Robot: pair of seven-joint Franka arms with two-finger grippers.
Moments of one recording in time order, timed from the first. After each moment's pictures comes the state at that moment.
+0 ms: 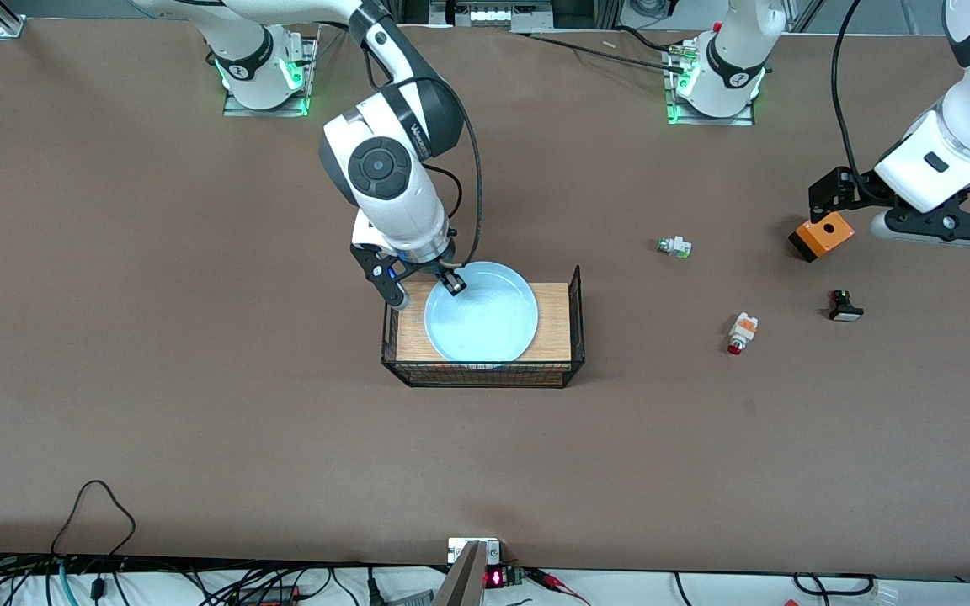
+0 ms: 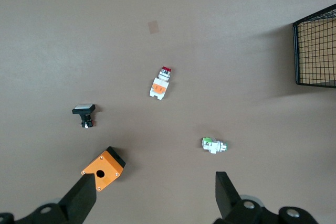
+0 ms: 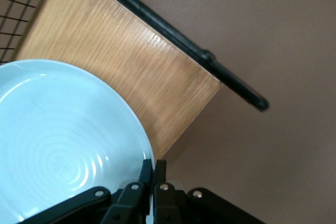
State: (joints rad) left arm 0.02 -0.03 -0.11 -1.75 0.03 1.67 0.02; right arm 0.81 0.53 -0.17 -1.51 0.21 2.11 1.49
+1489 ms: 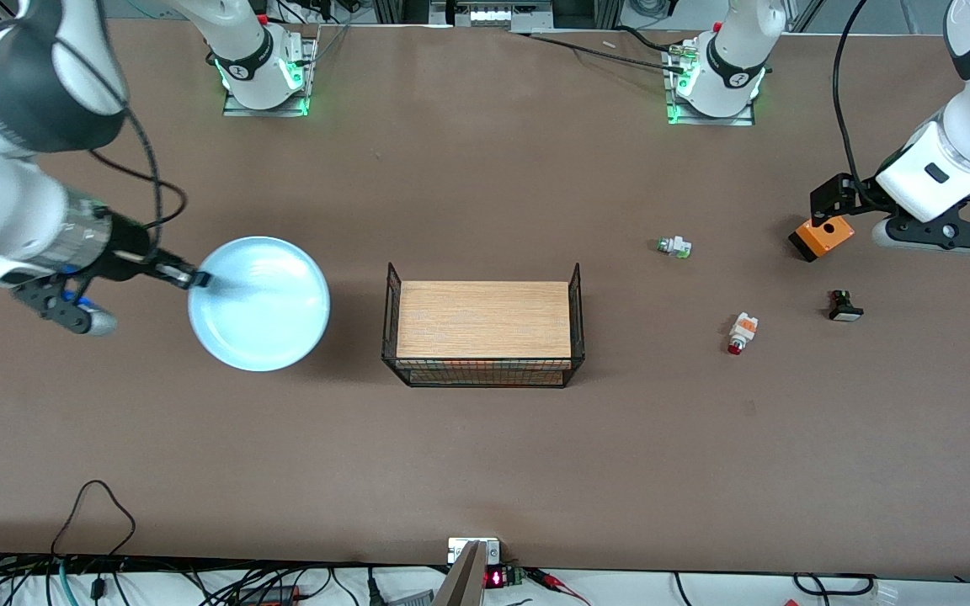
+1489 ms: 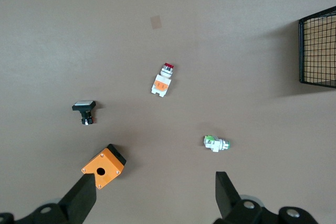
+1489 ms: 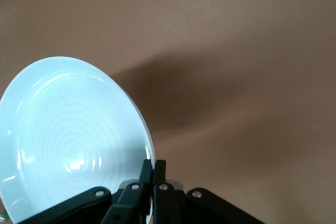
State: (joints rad) left arm 0.04 -0.02 -0.11 -1.75 0.03 1.67 0.03; right arm 0.27 0.27 -0.20 -1.50 0.24 1.68 0.38
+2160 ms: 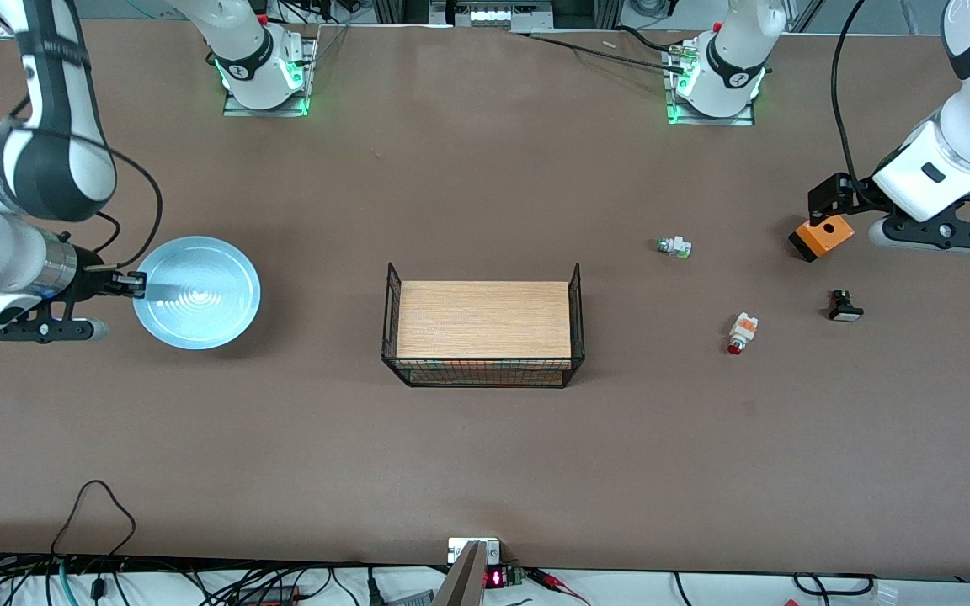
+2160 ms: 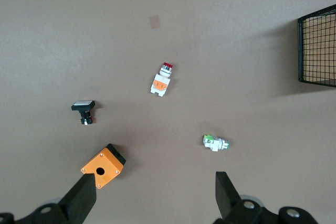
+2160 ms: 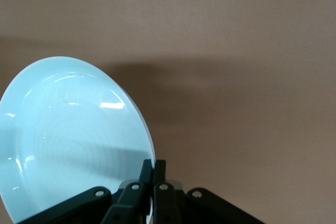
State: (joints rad) left arm 0.05 -0.02 -0.12 -1.75 0.03 1.66 0.03; right arm 0.13 0.30 -0.20 -1.78 0.03 1.93 -0.11
